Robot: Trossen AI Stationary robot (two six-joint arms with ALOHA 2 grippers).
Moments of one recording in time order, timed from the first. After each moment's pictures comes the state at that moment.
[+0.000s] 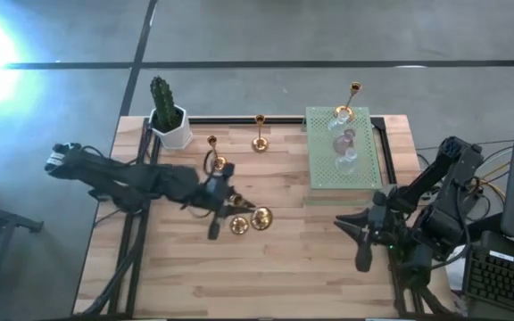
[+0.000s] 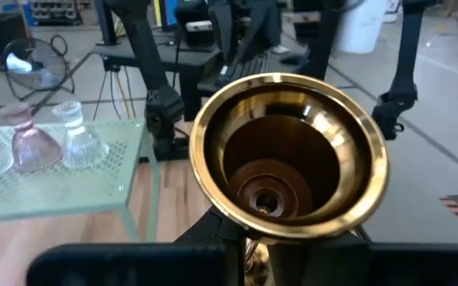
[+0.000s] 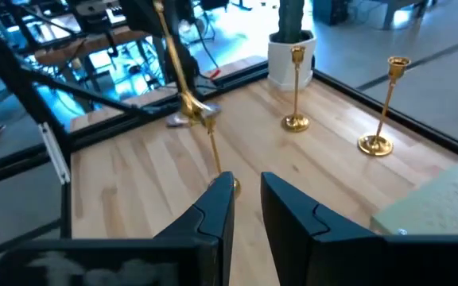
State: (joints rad) left arm -0.25 1.24 1.17 -0.11 -0.09 -0.04; right arm 0.96 1.31 1.36 -1.08 1.15 1.21
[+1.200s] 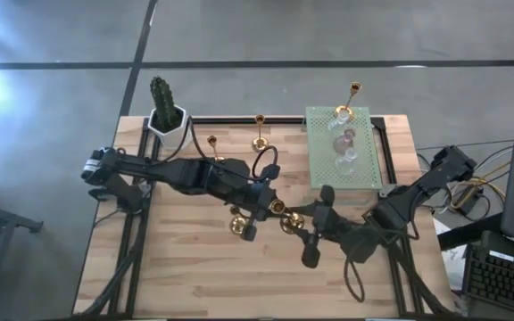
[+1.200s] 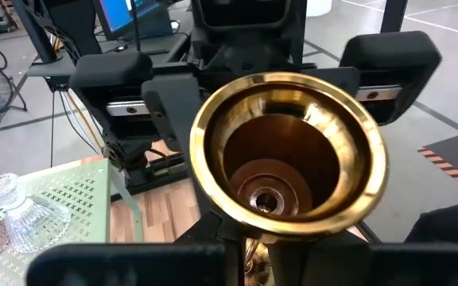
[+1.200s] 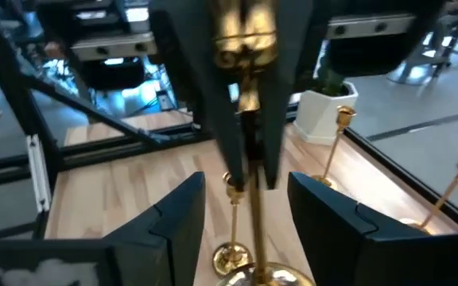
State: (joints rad) left arm -0.18 1.62 1.67 -0.31 0.12 0.14; right arm 0.62 1.47 1.36 -0.35 0.90 0.42
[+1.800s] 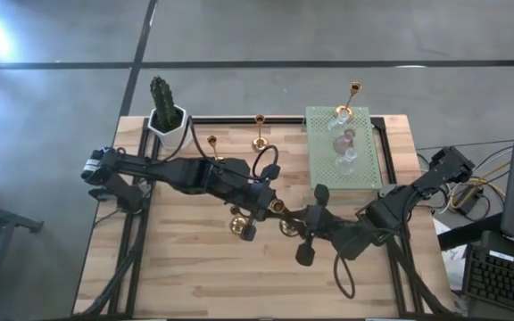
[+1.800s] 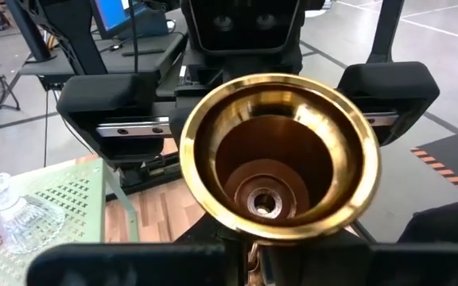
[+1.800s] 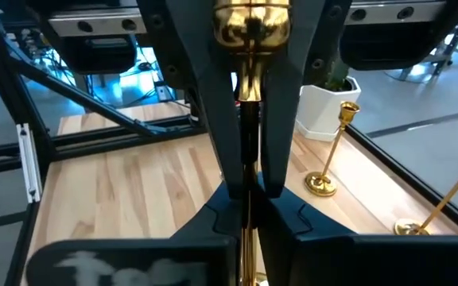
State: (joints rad) left arm -0.18 1.62 1.67 -0.31 0.14 0.14; right arm 0.59 1.49 1.36 -0.35 0.86 0.40
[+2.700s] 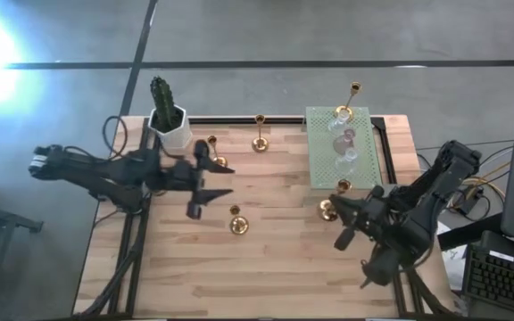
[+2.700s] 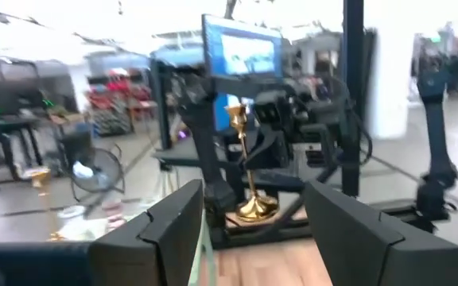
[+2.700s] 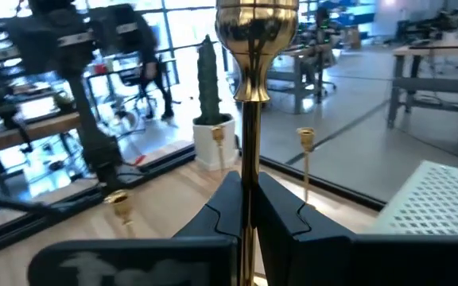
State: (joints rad) left arm -0.17 0.97 0.89 0.27 -0.10 0.10; right arm 0.86 1.37 1.21 -1.17 1.50 1.50
